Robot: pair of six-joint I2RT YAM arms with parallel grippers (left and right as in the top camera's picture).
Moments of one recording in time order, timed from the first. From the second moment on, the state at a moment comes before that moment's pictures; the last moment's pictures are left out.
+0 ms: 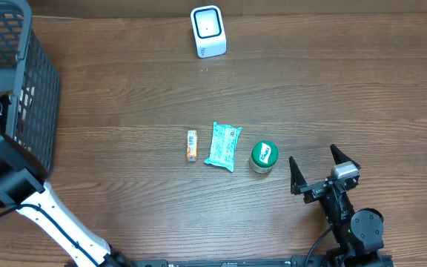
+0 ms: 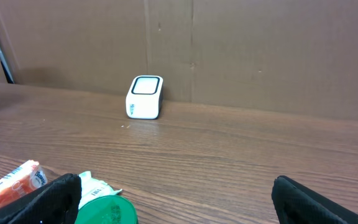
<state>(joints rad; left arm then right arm) 0.66 2.44 2.24 -1.27 -0.14 -0.01 0.22 0.01 0.02 -0.03 -0.07 0.01</state>
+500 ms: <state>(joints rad) 0.64 1.99 2.24 -1.24 -0.15 -0.20 0.22 0.01 0.02 -0.03 -0.07 0.01</state>
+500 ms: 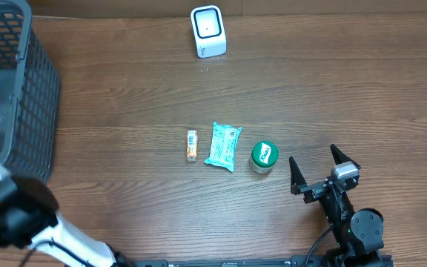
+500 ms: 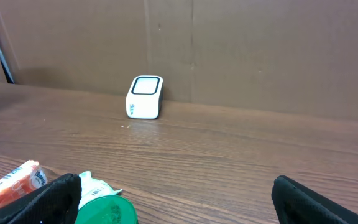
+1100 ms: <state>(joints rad) 0.33 1.51 2.25 -1.54 -0.02 -0.42 0.22 0.01 0.02 -0.03 -0.07 0.01</state>
